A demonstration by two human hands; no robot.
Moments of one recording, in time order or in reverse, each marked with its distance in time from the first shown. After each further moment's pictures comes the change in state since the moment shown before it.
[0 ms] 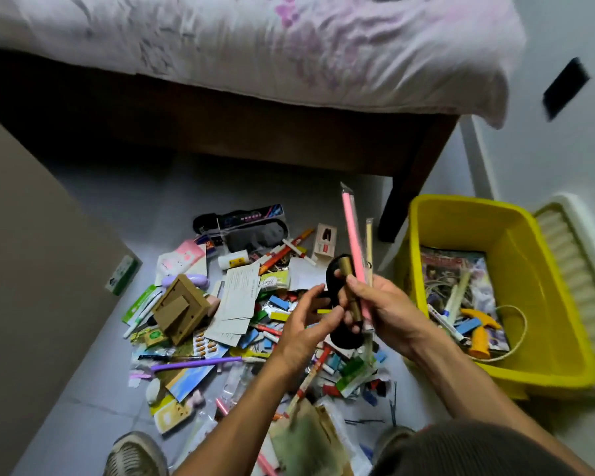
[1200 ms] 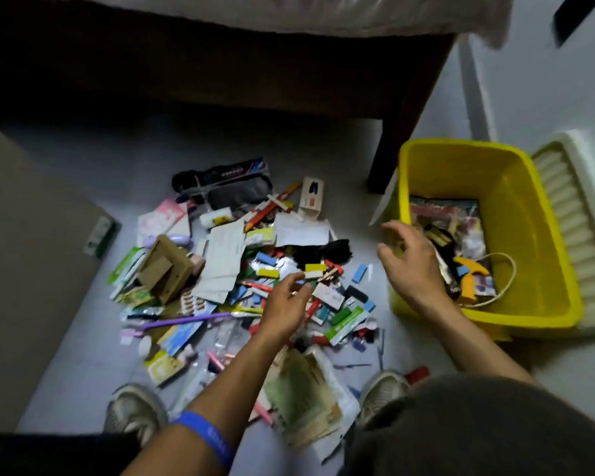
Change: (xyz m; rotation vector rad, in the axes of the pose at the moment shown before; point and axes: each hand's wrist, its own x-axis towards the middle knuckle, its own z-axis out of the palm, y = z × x) left_hand 0.009 -0.063 -0.002 0.296 0.215 -0.193; right_hand -0.014 0.027 -0.051 -1.053 0.630 -0.255
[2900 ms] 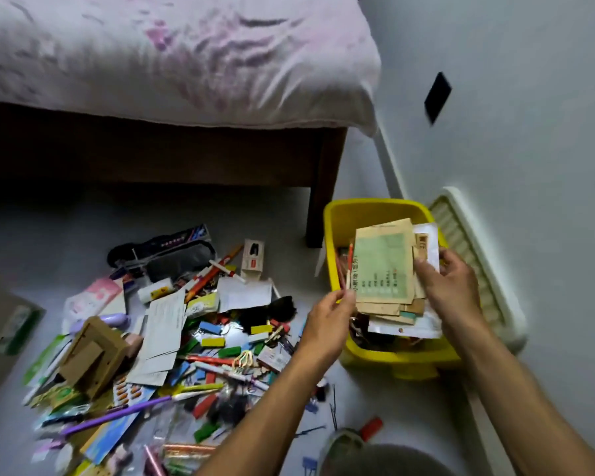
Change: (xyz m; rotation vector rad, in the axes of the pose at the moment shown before) left_hand -0.029 0.141 0.115 -0.081 -0.327 0.184; right_hand 0.015 0.043 -0.144 0.341 0.393 0.292
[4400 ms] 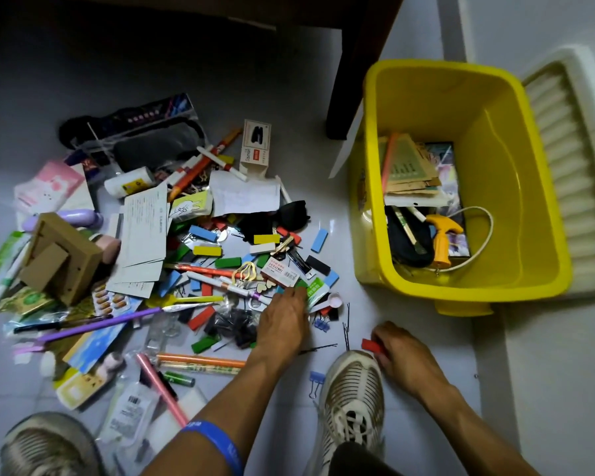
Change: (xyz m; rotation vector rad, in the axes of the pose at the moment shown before) left_hand 0.019 -0.216 -0.041 0.943 0.054 0.026; right_hand -0.116 0.238 0.060 -0.977 -0.855 -0.158
